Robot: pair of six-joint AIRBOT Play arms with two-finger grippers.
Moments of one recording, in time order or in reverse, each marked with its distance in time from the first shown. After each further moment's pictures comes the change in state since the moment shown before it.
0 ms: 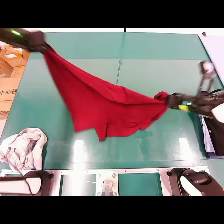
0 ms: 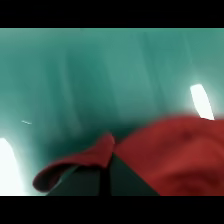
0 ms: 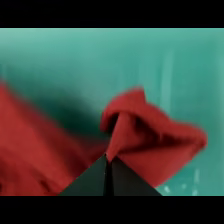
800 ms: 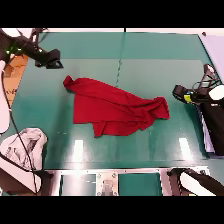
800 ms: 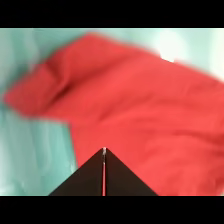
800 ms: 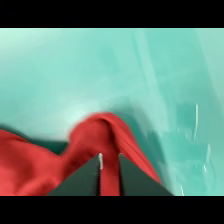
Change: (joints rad) left arm 0.068 -0.291 0.125 -0.074 -0.141 -0.086; right arm -0.297 -0.320 0.121 0.056 -0.042 -0.040
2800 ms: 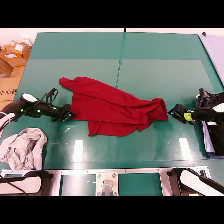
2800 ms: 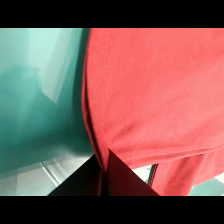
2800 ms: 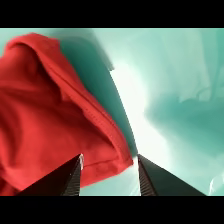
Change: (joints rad) left arm 0.025 0.355 -1.231 -0.309 0.538 0.258; right arm -0.222 -0.077 -0.208 0.339 0.095 -0.383
